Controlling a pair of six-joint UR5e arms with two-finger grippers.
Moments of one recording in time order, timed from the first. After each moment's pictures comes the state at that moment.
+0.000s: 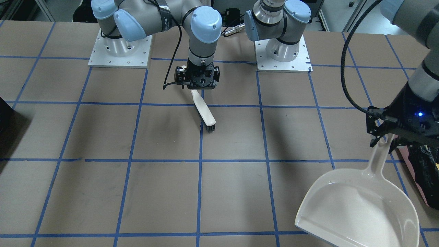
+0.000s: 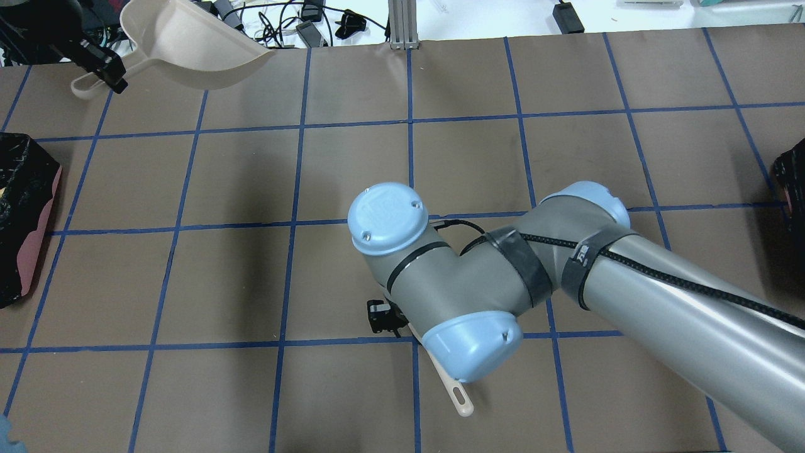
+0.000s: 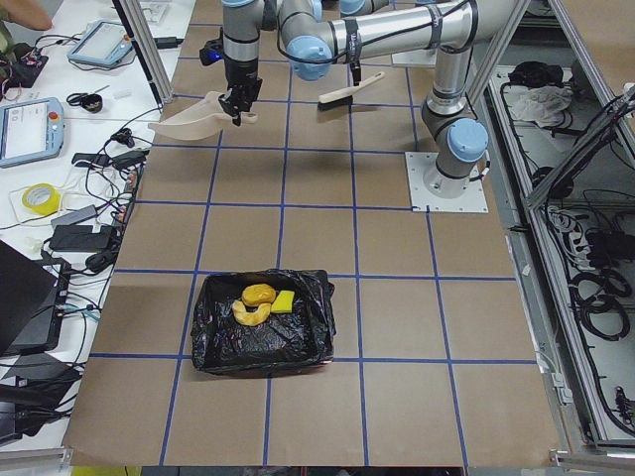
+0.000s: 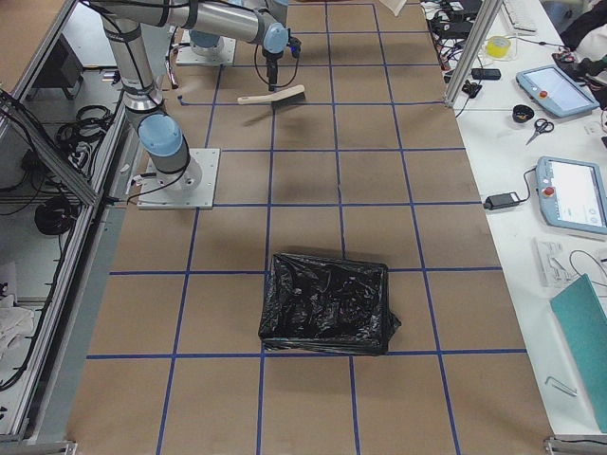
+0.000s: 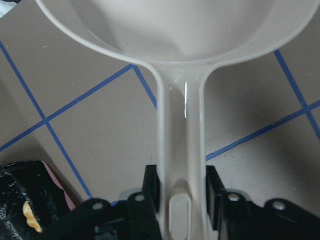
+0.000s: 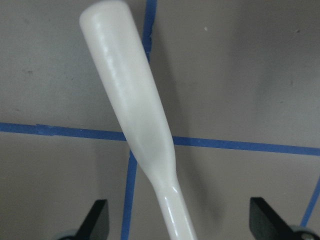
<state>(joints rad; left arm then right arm) -1.34 -1.80 -1.38 -1.37 1.64 0.73 2.11 -1.43 1.91 -1.86 -1.60 0.41</state>
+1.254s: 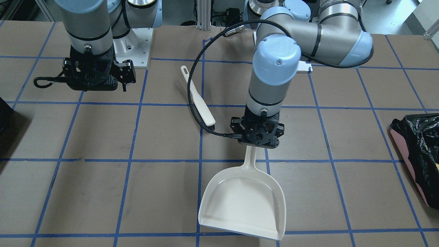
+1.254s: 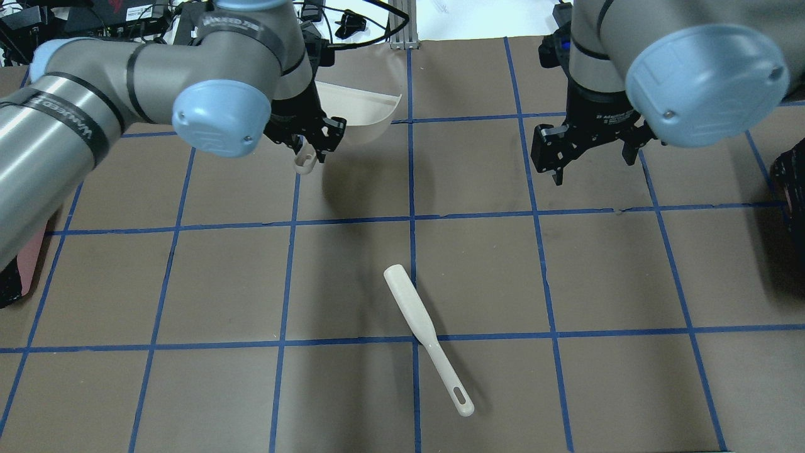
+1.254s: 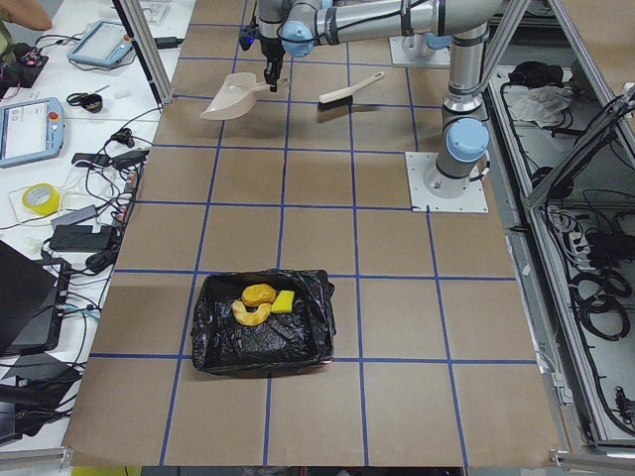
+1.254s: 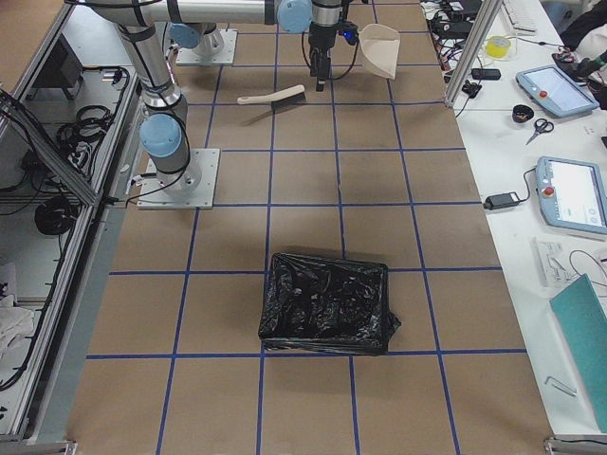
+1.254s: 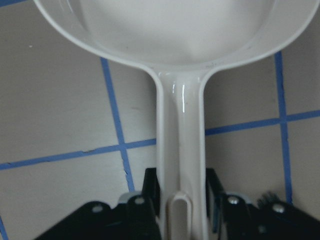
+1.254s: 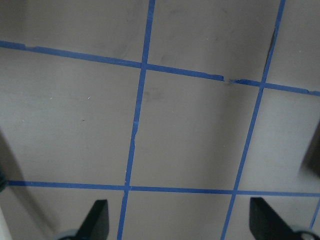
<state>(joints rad) -1.79 -1.86 -1.58 -1.24 1.63 -0.02 1.66 -1.53 1.58 -1.53 -1.75 -0.05</state>
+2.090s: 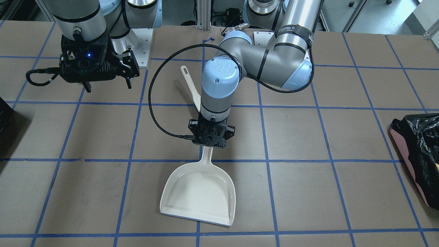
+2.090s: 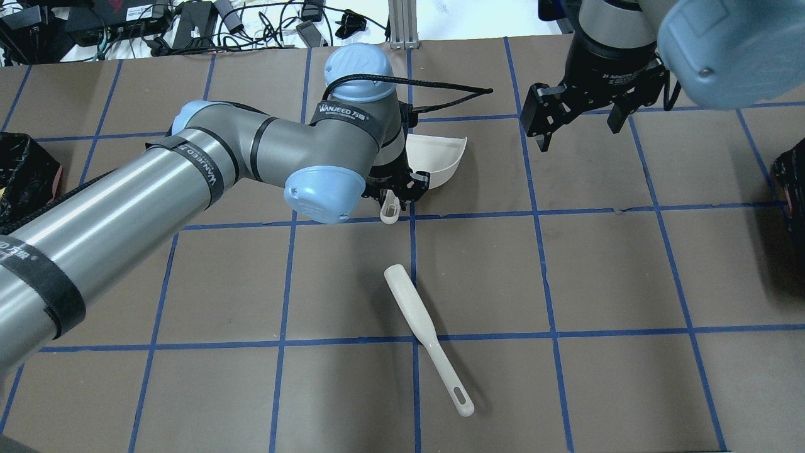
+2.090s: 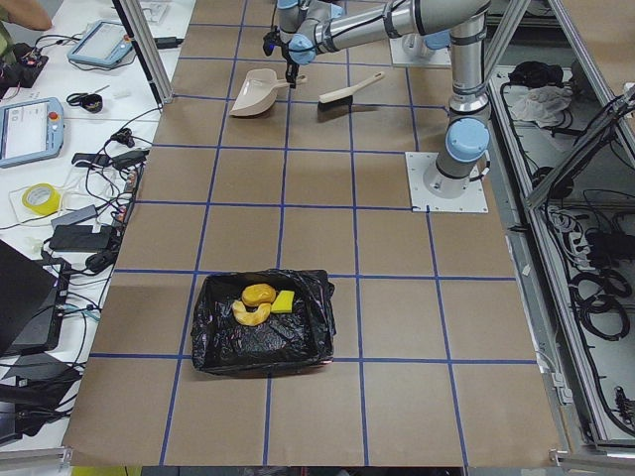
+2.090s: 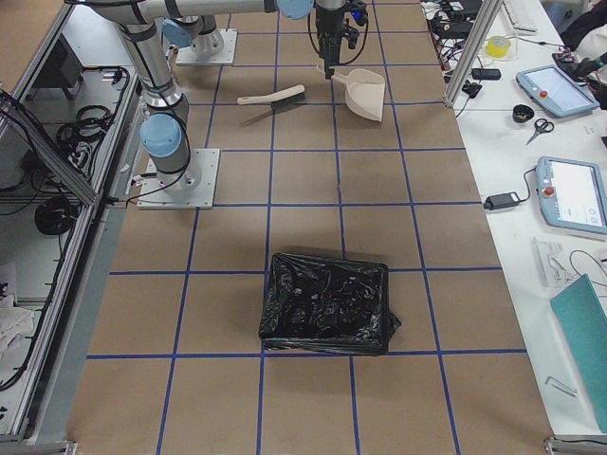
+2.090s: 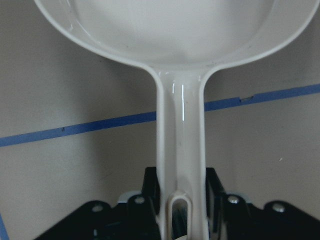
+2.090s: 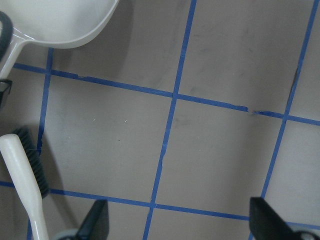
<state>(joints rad) -1.93 -1.97 -1.66 -1.06 1.53 -0.20 1.66 -1.54 1.52 -1.55 -1.64 -0.11</state>
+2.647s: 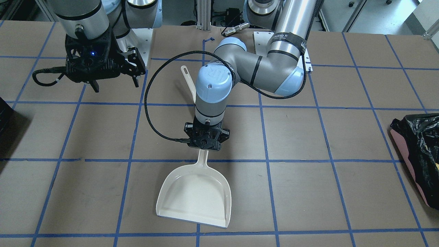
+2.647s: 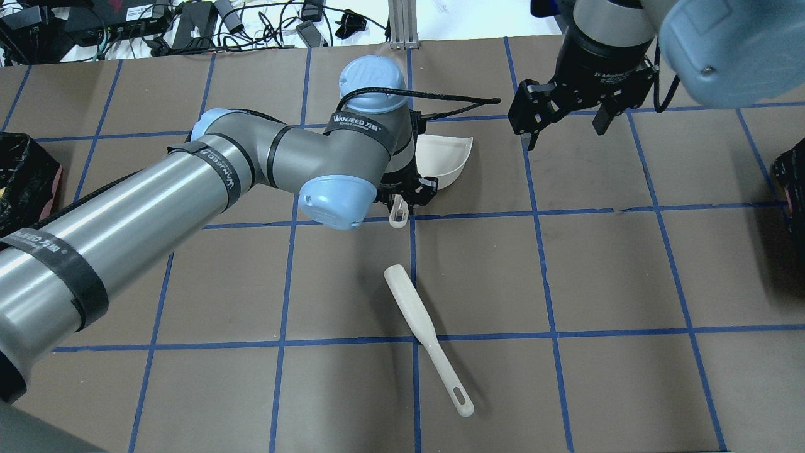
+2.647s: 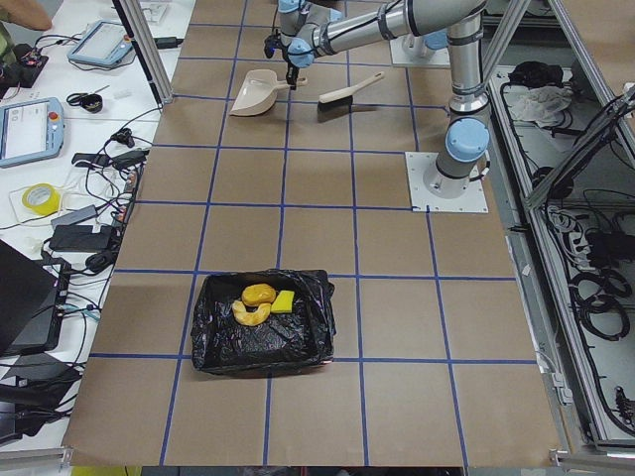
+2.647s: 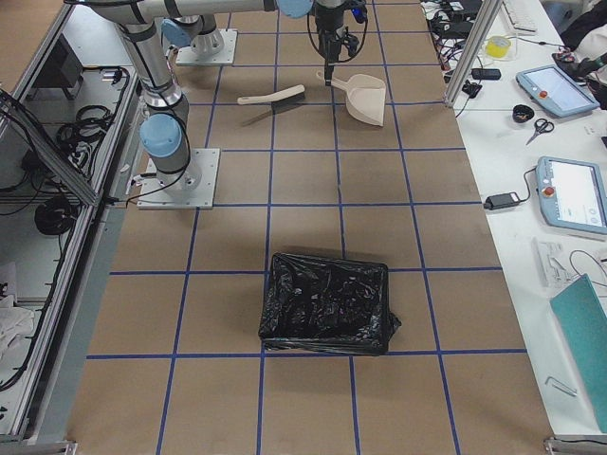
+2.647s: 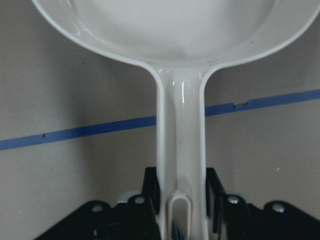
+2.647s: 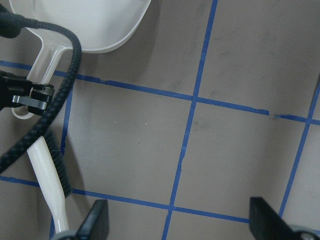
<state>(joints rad) -1.94 -2.00 -1.66 -1.03 1.53 -0.23 1.66 -1.54 1.51 -1.55 -1.57 -0.11</state>
